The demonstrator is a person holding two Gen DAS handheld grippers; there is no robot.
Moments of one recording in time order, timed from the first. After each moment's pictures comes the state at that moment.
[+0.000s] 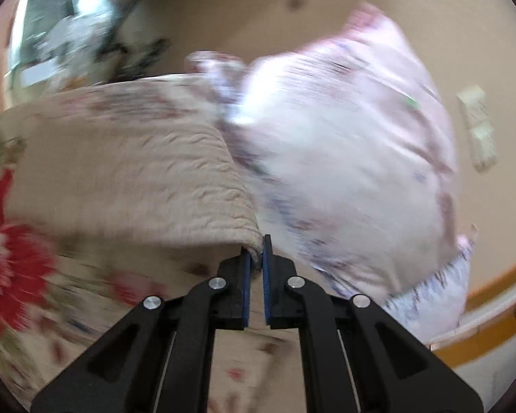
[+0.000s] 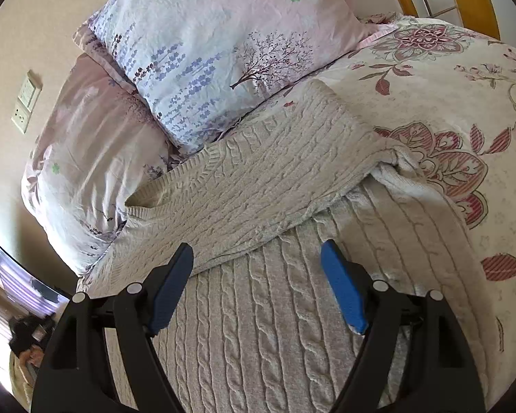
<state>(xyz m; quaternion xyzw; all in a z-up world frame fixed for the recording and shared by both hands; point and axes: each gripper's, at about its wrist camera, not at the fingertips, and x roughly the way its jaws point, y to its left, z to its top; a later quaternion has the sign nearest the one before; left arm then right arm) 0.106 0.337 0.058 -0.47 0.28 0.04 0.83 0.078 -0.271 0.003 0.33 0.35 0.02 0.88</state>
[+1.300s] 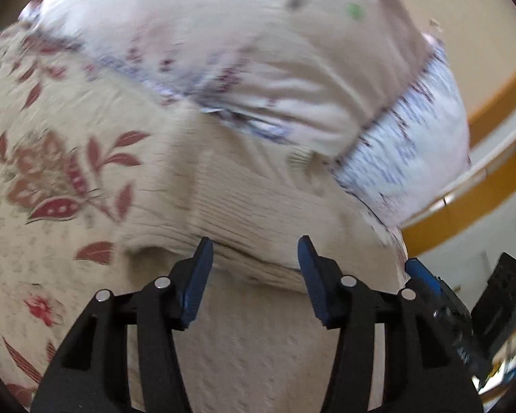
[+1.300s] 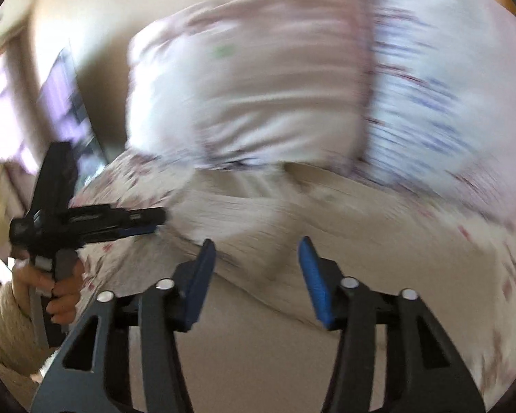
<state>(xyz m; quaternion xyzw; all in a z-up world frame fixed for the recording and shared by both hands) 0.169 0.141 0.018 -0.31 0.41 -0.14 0.84 0.141 -0.066 0.093 -0.05 0.36 0.29 0.89</state>
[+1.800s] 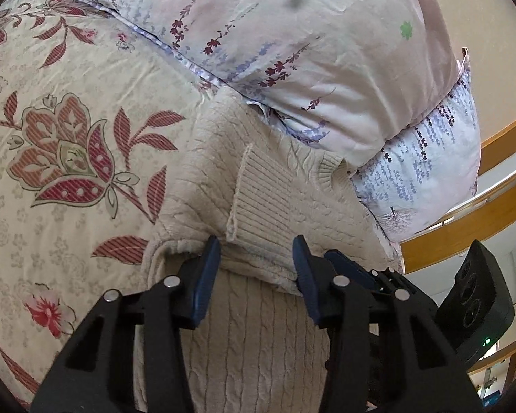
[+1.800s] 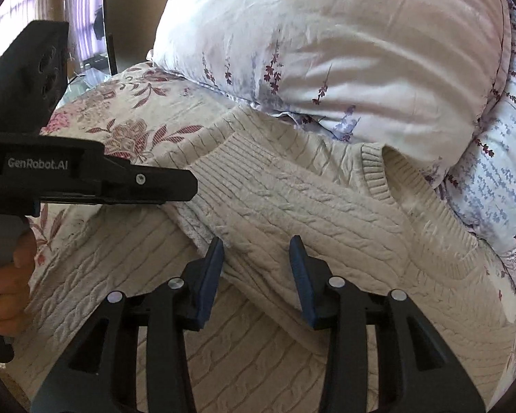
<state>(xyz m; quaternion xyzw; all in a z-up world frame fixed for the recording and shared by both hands) 0.175 0.160 -0.004 -0.35 0.42 -0.12 0.83 0.158 0.015 0.037 -0.17 0.41 0.28 0.85</state>
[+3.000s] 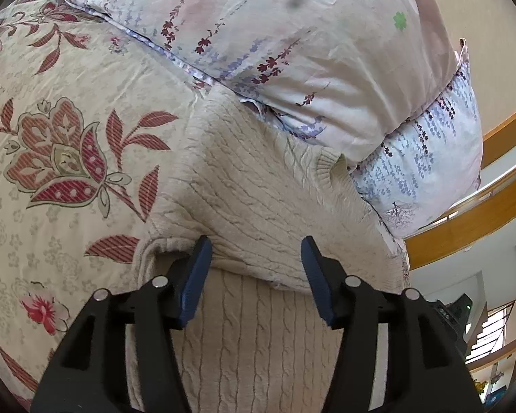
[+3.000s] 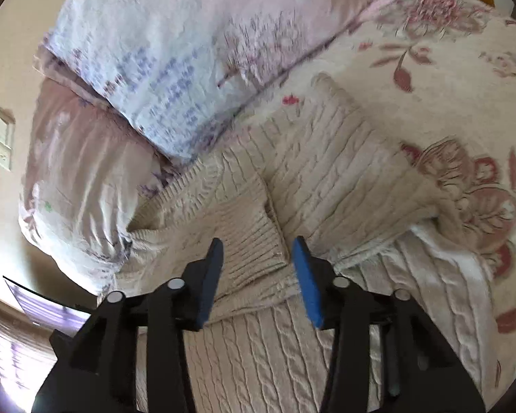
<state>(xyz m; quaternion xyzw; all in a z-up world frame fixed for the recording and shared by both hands) 0.178 0.154 -0.001 -0.34 0.42 -0.12 0.83 0.156 -0.291 0.019 0.38 0.45 0.02 0.81</state>
